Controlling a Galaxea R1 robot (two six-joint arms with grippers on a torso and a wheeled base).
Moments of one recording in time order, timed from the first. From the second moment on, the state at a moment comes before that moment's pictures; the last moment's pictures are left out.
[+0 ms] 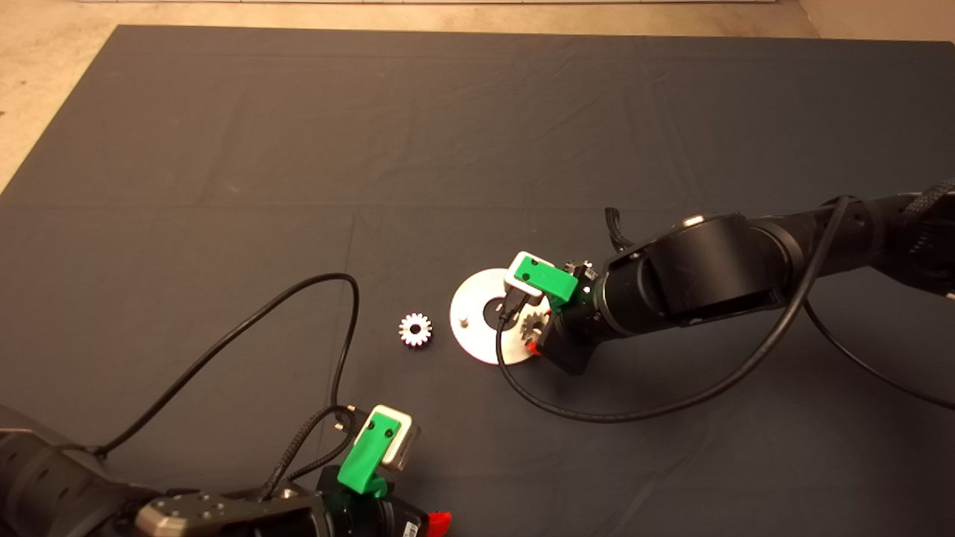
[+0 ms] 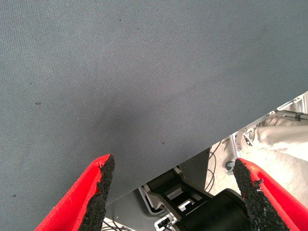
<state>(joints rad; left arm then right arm) 0.19 2.36 -0.30 1.11 1.53 -1.53 0.23 2.63 -0.81 -0.65 -1.41 0.83</state>
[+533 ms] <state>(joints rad) 0.18 2.36 -0.30 1.11 1.53 -1.53 0.22 2.63 -0.81 -0.65 -1.41 0.83</state>
